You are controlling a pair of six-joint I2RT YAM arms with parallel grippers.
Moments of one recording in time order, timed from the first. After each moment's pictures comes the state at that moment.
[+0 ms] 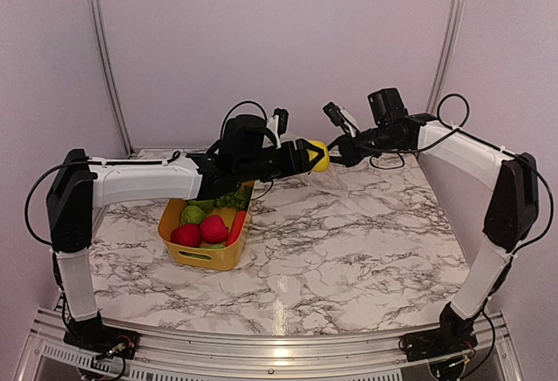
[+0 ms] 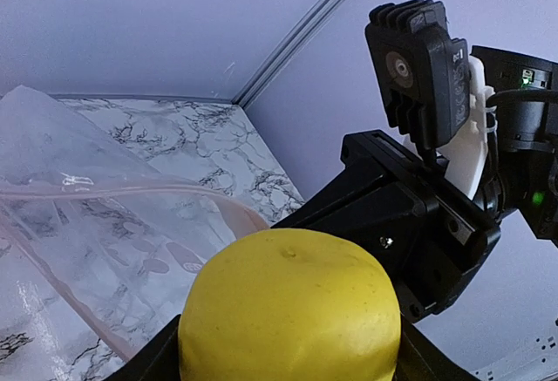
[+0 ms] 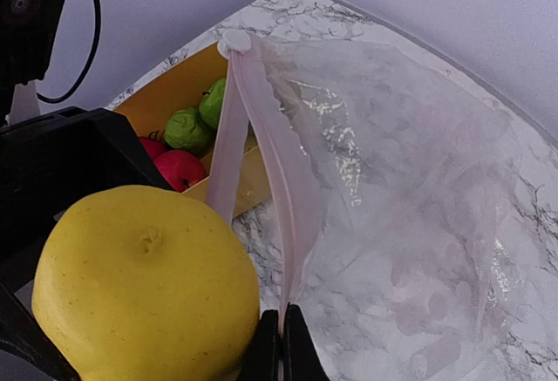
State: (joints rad) left arm -0.90 1.93 1.52 0.19 0.08 -0.70; right arm 0.41 1.74 1.55 -0.54 -0.68 -0.15
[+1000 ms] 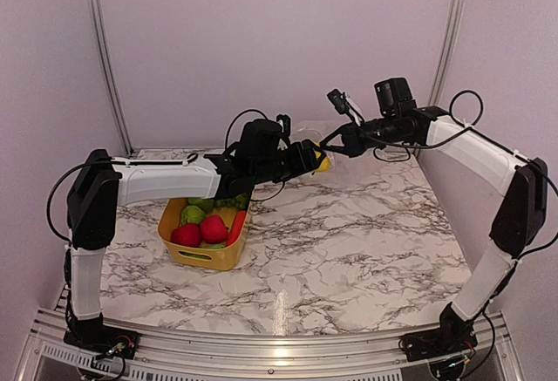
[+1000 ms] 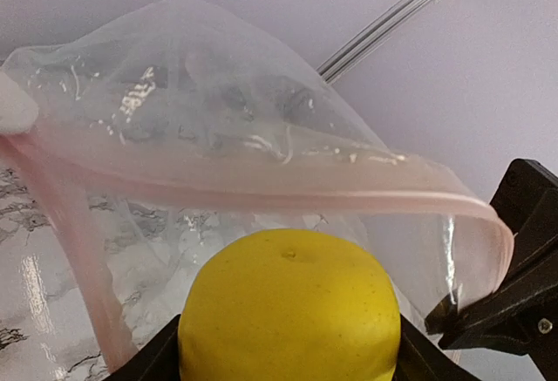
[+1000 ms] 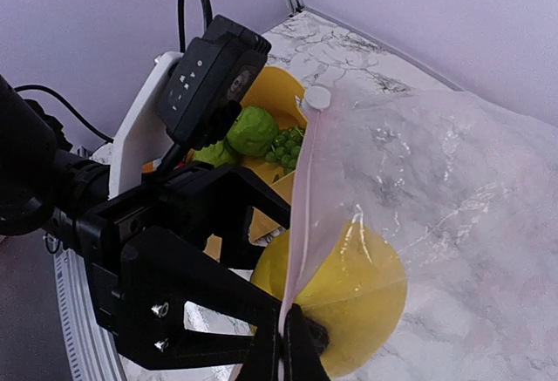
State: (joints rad) left arm -0.90 2.07 1.64 0.16 -0.04 -0.80; right arm 0.41 1.68 1.58 -0.56 -0.71 -0.10
